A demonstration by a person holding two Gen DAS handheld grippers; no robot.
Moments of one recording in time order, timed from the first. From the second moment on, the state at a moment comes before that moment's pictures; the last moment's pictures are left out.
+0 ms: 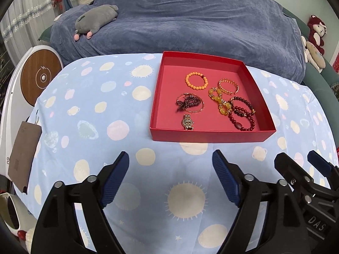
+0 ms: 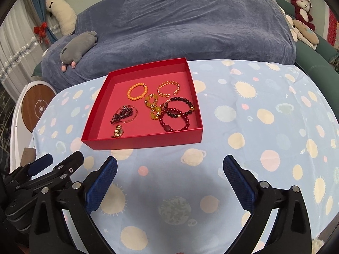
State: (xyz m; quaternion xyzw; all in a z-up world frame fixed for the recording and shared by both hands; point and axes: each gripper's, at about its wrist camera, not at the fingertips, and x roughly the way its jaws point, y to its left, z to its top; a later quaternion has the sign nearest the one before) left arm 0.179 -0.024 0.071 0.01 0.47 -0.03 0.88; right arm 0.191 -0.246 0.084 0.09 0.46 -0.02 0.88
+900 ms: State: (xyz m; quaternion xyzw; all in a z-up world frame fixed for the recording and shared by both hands) left arm 0.173 -0.022 0.072 0.01 0.47 -0.01 0.88; right arm 0.184 -0.246 0.089 0.08 0.45 -0.02 0.89
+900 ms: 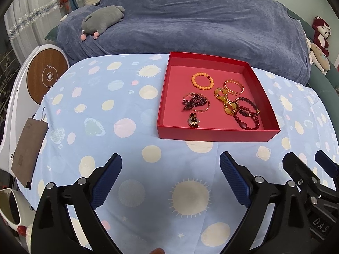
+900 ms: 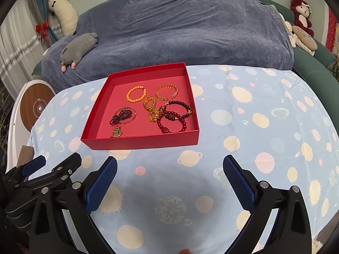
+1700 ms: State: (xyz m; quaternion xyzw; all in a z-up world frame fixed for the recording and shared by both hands) left arm 0.171 -0.020 0.072 0.01 0.46 0.00 0.89; right arm 0.182 -0.243 0.090 0.07 0.44 -0.02 0.89
